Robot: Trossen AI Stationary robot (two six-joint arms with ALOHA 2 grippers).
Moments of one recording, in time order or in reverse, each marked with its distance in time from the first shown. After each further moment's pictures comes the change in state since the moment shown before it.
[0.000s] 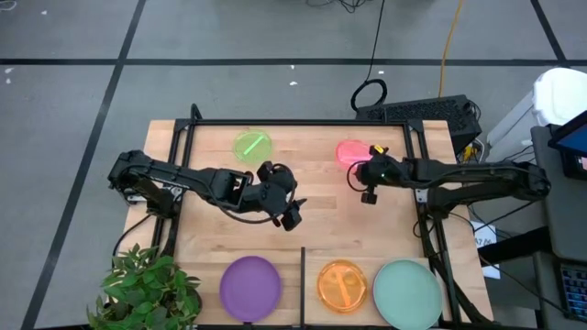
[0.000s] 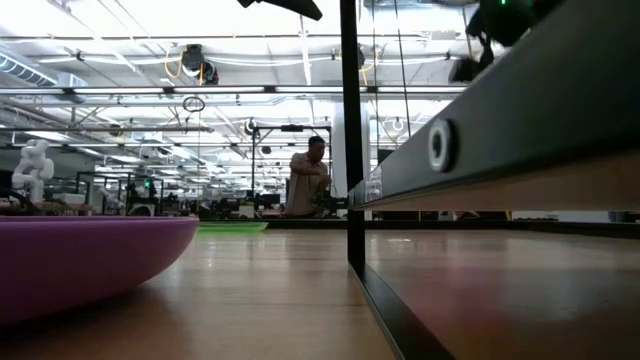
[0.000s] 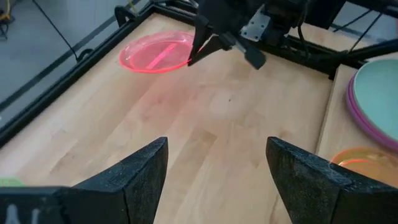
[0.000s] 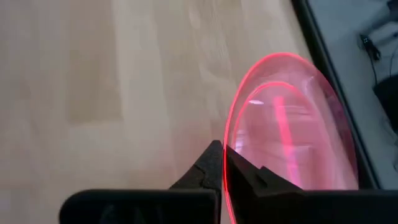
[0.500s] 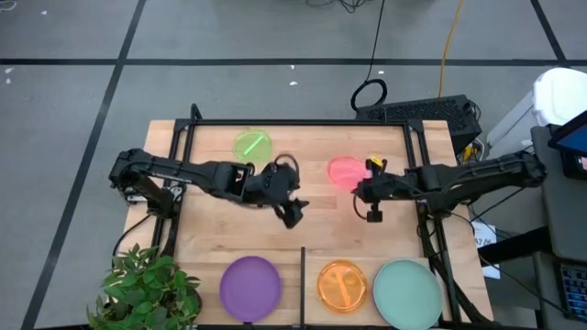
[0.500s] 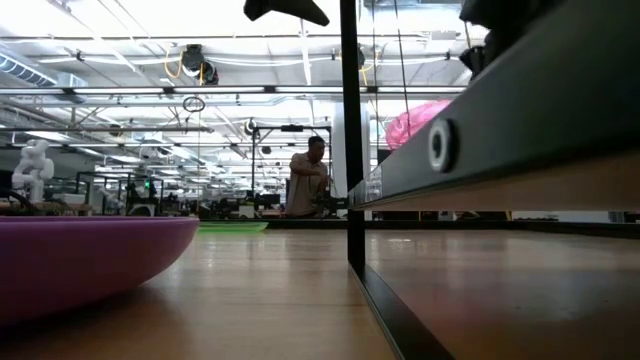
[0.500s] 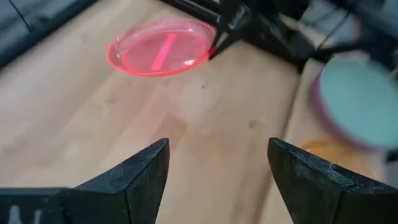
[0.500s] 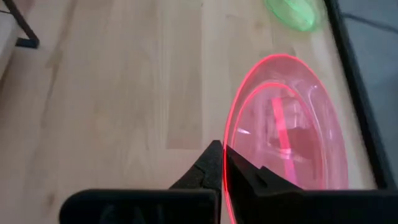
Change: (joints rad) left arm 0.063 -0.004 0.000 0.013 0.202 -0.065; right arm 0.301 0.000 0.190 -0.206 0.033 0.121
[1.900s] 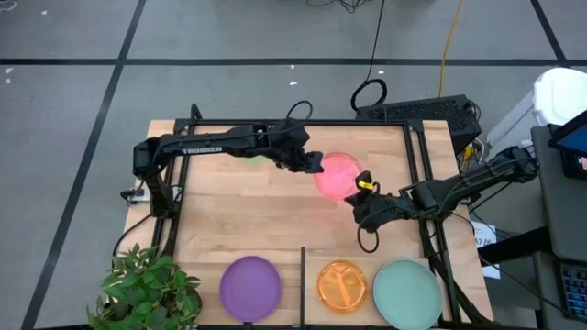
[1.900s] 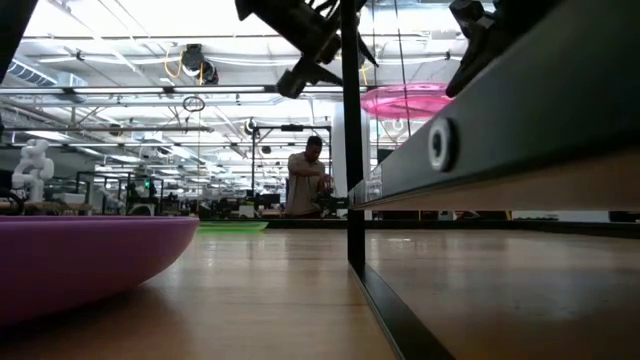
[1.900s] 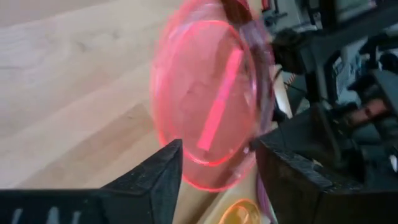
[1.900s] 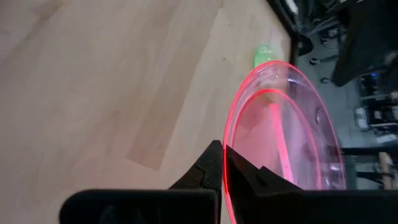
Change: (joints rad) left arm 0.374 0.151 0.000 0.168 0.542 -0.462; right arm 0.207 0.098 0.007 0.130 0.265 -0.395
